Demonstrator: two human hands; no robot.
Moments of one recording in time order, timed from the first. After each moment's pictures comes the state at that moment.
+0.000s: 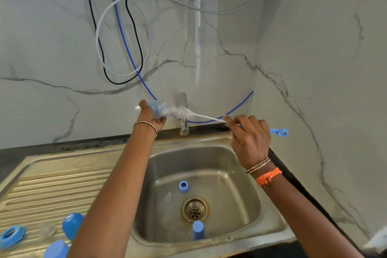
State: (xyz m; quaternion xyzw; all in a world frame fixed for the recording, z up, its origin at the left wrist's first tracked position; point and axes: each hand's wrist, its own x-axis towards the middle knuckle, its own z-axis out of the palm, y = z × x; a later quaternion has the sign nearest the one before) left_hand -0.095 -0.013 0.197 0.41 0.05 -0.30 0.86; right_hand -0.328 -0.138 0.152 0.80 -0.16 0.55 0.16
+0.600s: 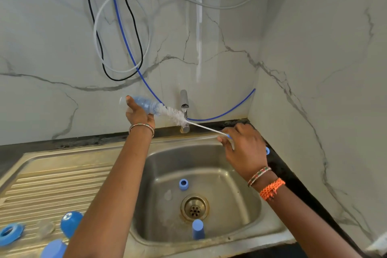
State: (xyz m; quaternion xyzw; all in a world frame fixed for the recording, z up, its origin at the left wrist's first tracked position) left_hand -0.085 -0.005 0.183 0.39 0.06 -0.12 0.91; right_hand -0.328 -0.125 0.141 0.88 -0.22 0.41 0.03
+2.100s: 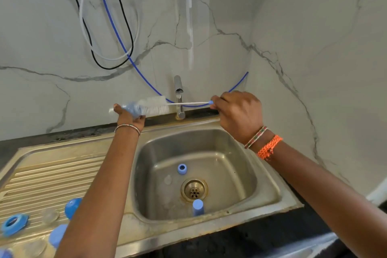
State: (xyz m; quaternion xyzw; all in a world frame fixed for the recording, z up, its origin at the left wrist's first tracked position) left_hand -0.088 0.029 0.156 0.40 0.07 -0.24 0.88; right_hand -0.333 -0.112 0.190 0.89 -0.15 0.40 0.16
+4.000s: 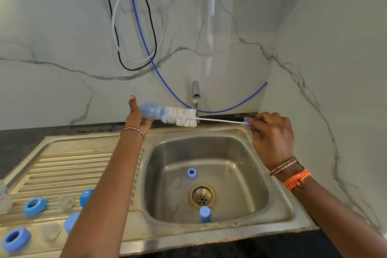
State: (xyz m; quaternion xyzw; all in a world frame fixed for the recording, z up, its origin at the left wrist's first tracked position) left_hand -0.074 0.054 0.153 0.44 -0.01 -0.22 0.87; right_hand -0.355 -0.134 0.148 0.85 -0.18 0.49 0.02
